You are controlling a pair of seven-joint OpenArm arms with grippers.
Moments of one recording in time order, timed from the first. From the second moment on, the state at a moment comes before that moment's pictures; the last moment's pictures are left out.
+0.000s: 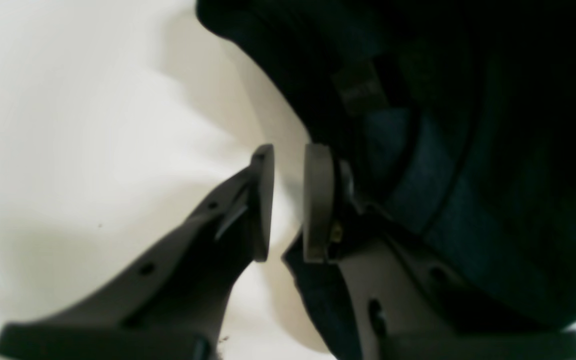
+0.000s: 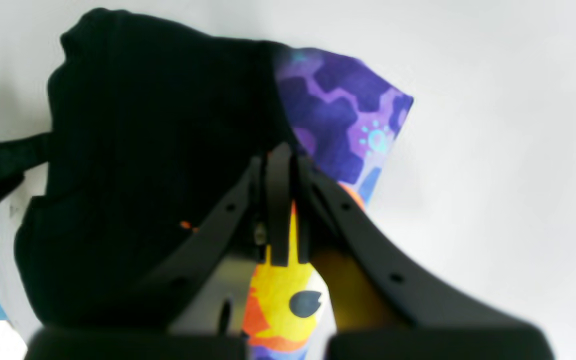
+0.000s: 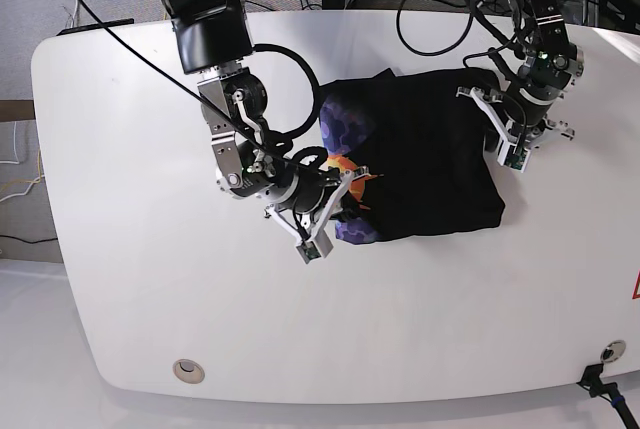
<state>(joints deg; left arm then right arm) 13.0 -5.0 -20.3 106.2 1.1 -33.0 42.3 15.1 -0.7 -14.3 78.2 26.1 15.5 -47.5</state>
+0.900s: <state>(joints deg) 5.5 -5.4 -8.9 90.1 -2.7 -32.7 39.7 15.2 -1.4 -14.7 56.8 27.7 18.3 -24.8</state>
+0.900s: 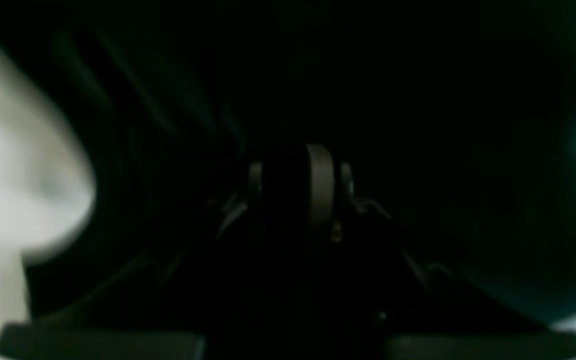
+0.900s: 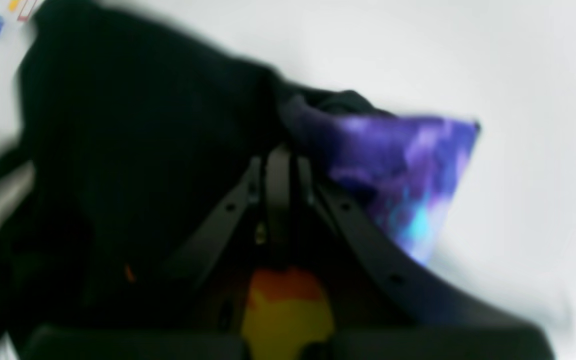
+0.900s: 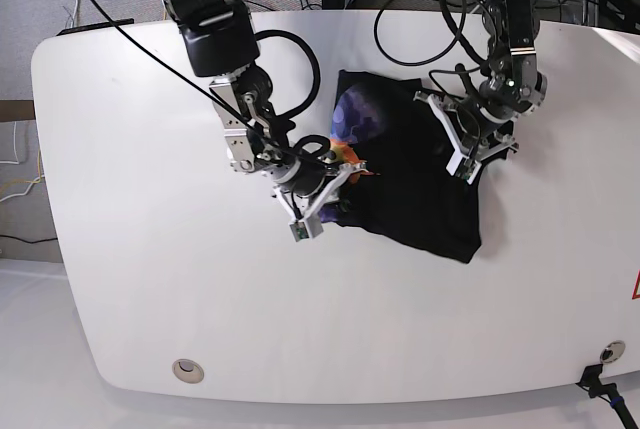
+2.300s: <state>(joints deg) -1.3 -4.3 -8.6 80.9 3.2 -32.8 32.8 6.6 7.7 -14.4 70.6 27.7 18.4 -27.3</state>
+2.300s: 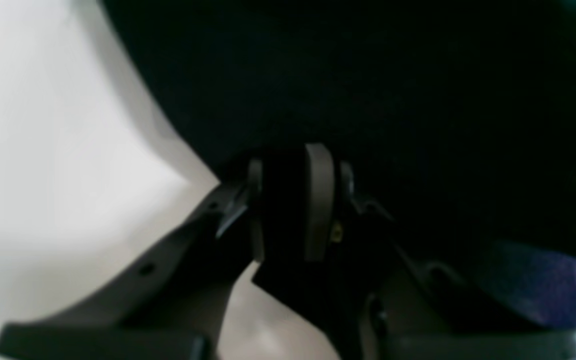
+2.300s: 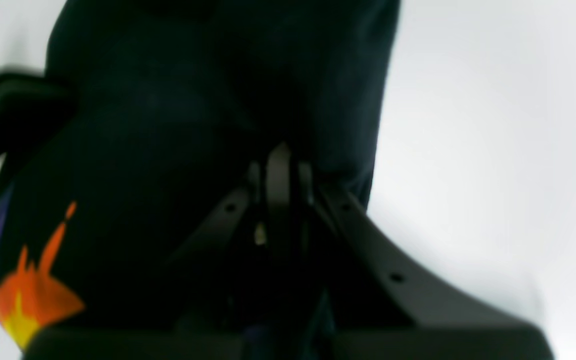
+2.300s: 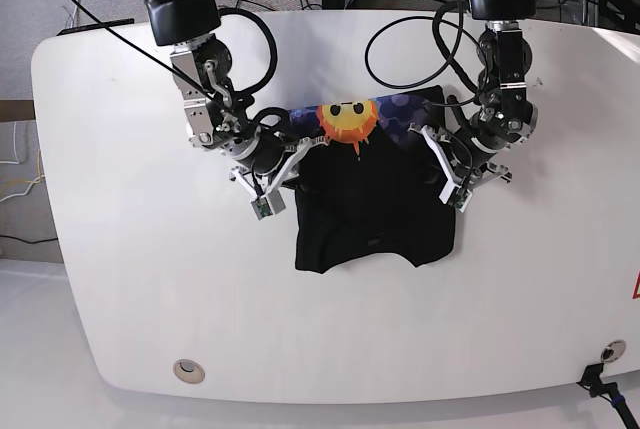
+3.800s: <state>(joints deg) 39.5 -5.5 -28.4 109.2 -7.6 -32.5 8.5 -41.5 9.9 -5.8 110.2 5.2 4.7 -11.1</state>
